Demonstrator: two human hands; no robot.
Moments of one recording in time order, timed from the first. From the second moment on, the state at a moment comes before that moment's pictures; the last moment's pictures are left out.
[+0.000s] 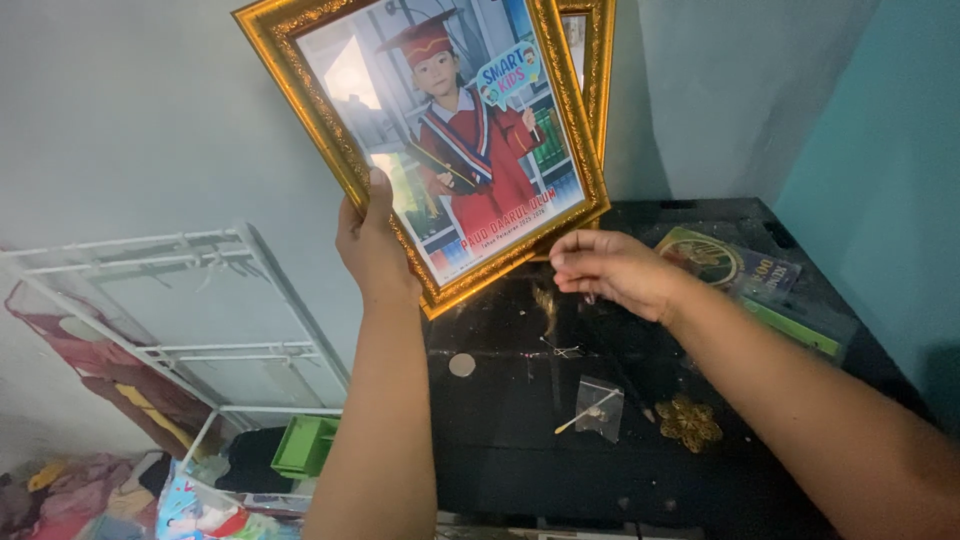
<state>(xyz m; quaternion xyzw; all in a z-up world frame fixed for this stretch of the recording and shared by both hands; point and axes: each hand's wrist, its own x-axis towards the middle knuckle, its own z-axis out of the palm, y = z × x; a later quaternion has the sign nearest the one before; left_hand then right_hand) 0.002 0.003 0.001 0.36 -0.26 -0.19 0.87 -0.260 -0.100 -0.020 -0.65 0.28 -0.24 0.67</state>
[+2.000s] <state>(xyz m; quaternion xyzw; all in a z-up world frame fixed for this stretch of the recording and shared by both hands) -0.014 0.004 0.003 0.31 -0.23 -0.20 0.90 -0.365 -0.207 -0.030 -0.83 0.37 -0.09 0.41</state>
